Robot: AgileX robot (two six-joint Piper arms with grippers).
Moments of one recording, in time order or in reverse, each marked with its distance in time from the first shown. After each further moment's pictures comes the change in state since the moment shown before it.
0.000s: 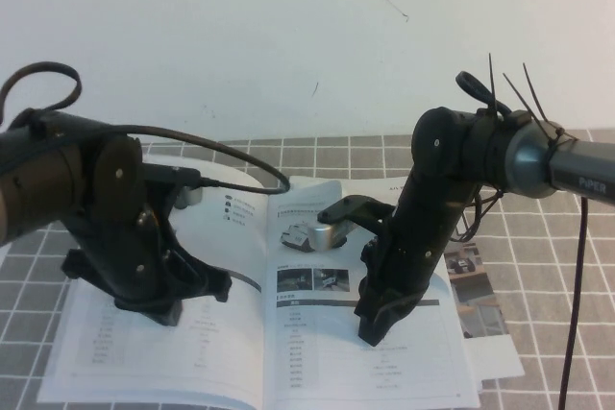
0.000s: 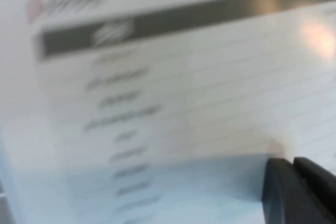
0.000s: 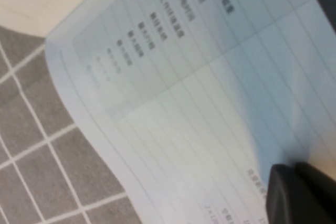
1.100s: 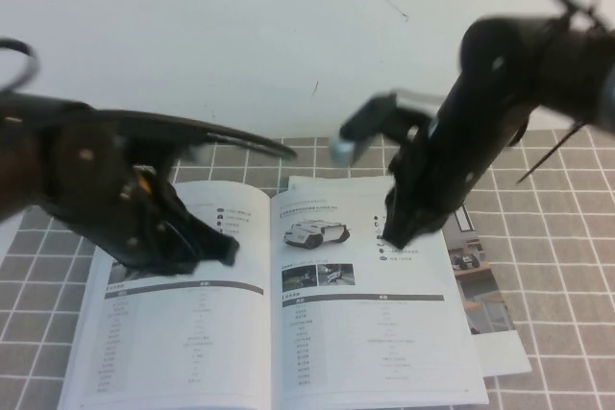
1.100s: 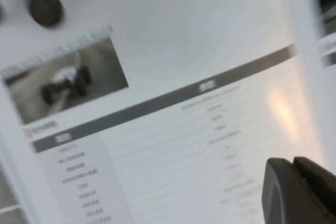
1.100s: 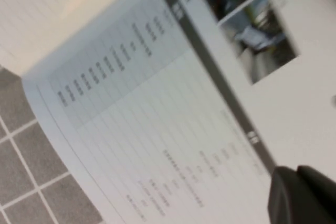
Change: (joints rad) right arm 0.000 -0.248 -0.013 -0.188 -0.047 0.071; left arm 0.002 -0.090 -0.004 -0.099 -0.112 0.140
